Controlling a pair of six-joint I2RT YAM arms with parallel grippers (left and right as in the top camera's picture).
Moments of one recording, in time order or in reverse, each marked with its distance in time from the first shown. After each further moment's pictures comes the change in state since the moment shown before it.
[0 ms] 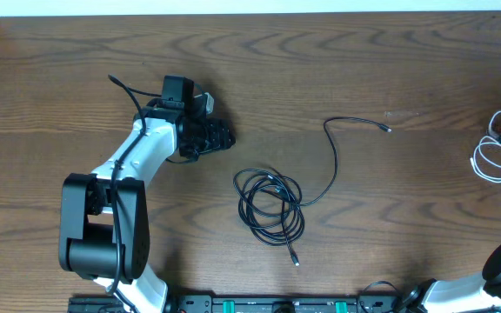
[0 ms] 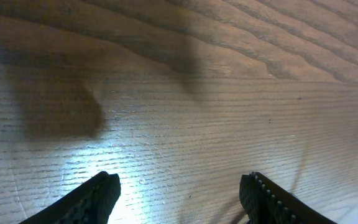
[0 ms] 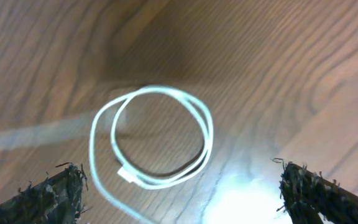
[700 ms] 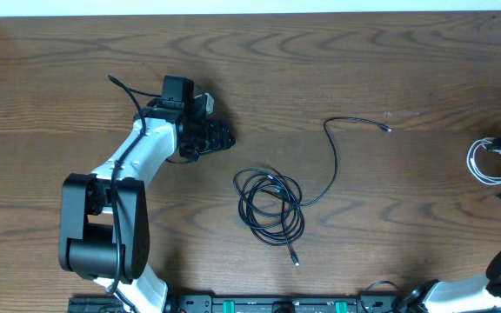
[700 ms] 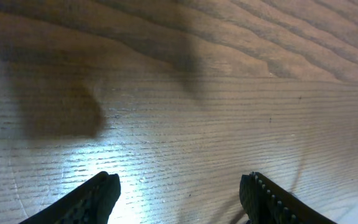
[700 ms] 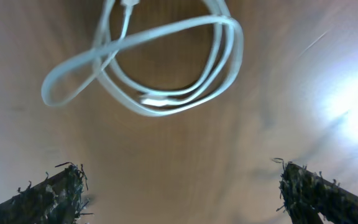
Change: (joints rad) left arm 0.000 0.000 0.000 -0.005 0.000 -0.003; right arm -0.095 0.000 -0.056 -0.163 -0.330 0.570
